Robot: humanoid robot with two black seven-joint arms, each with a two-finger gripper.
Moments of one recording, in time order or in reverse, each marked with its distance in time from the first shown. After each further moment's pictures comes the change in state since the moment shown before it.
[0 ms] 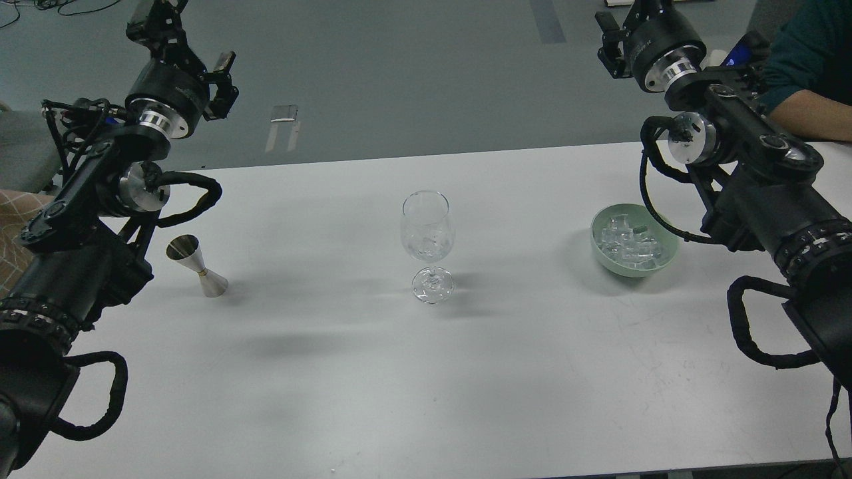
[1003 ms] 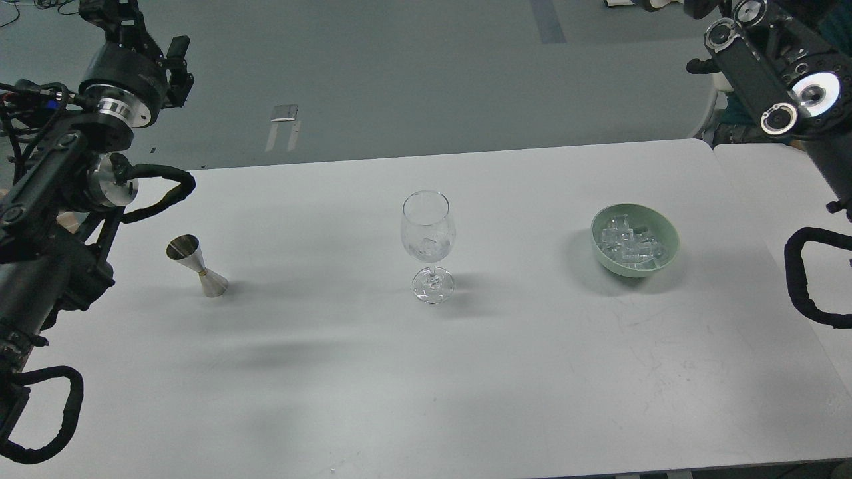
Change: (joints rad) left arm 0.061 0.122 0.008 -0.215 0.074 0.197 0.043; right arm 0.122 -0.142 -0.011 0.271 -0.916 0.097 -0.048
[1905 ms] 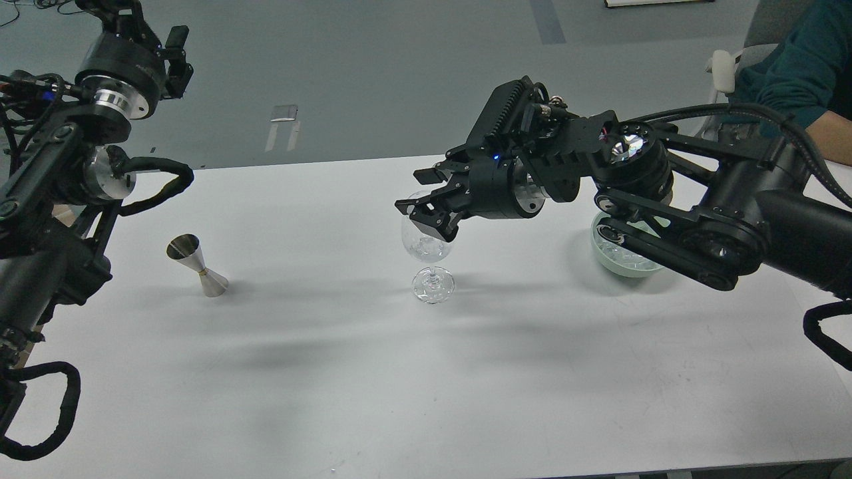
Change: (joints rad) left arm -0.013 0.013 -0.005 -0.027 -0.001 0.009 0.010; right arm -0.063 -0.058 -0.603 0.621 -0.491 0.179 -0.007
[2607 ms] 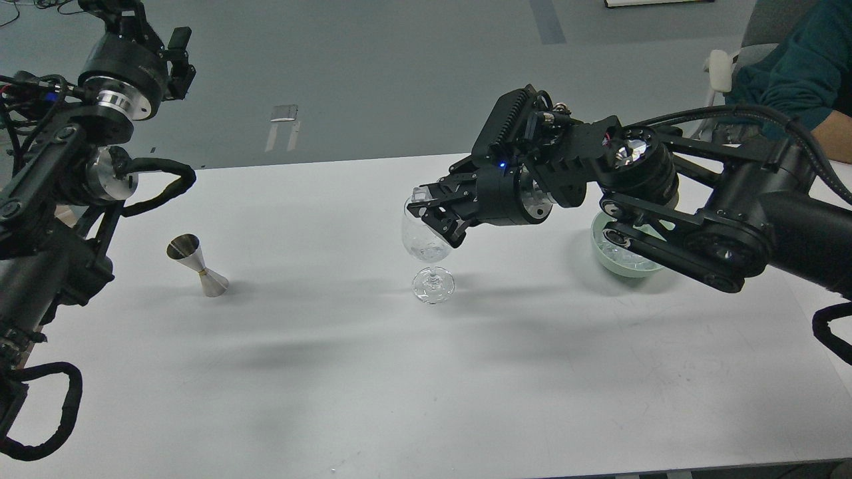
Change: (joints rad) left arm 0.001 -0.005 0.001 0.000 0.000 0.000 0.001; right arm 0.000 -0.013 -0.048 -0.001 0.000 0.000 0.010
